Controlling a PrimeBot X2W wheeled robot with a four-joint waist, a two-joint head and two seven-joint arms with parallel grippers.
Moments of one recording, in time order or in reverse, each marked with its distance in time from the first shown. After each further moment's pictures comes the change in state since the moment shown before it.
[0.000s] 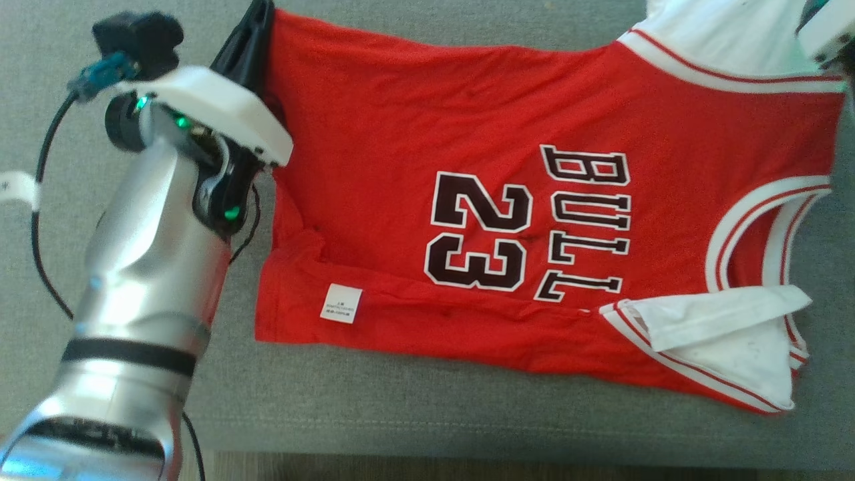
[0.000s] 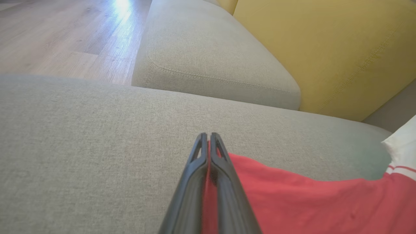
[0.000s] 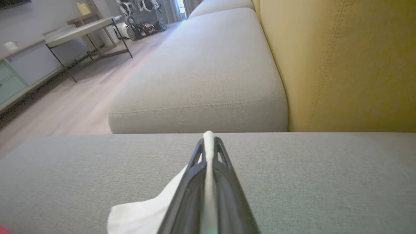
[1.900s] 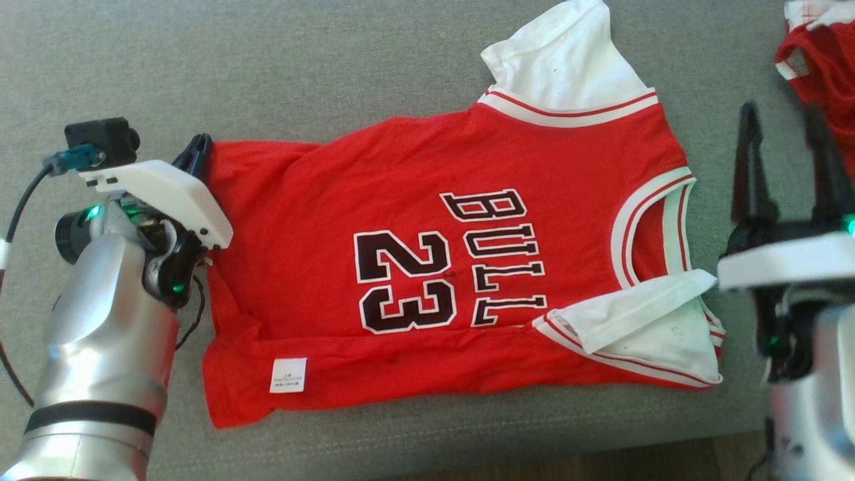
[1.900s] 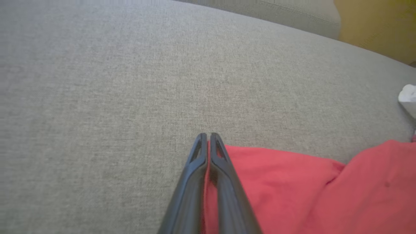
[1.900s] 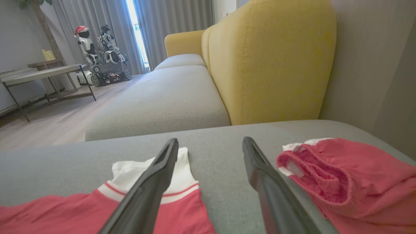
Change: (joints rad) left arm 0.174 0.078 0.133 0.061 0.071 0.044 0.189; right arm 0.766 0.370 -0.449 -0.707 -0.498 0.000 -0.163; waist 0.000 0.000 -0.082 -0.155
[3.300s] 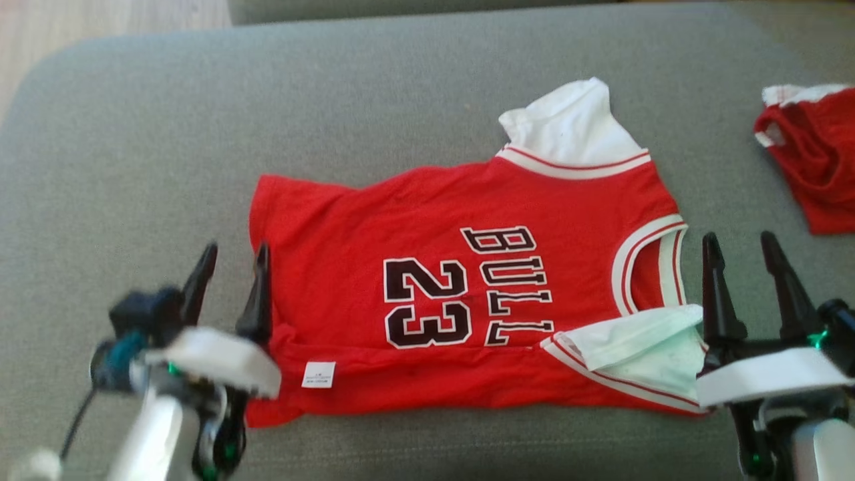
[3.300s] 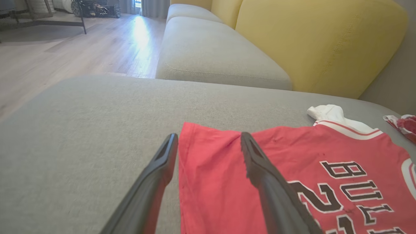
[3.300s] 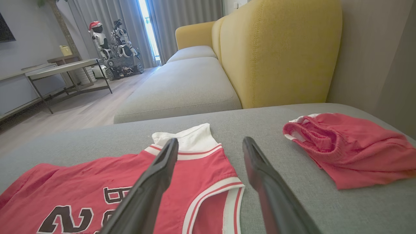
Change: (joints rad) left arm 0.621 -0.010 -0.015 -0.713 0.138 0.173 -0.165; right arm 0.305 0.042 0.012 -0.109 -0.015 0.000 0.041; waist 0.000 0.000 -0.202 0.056
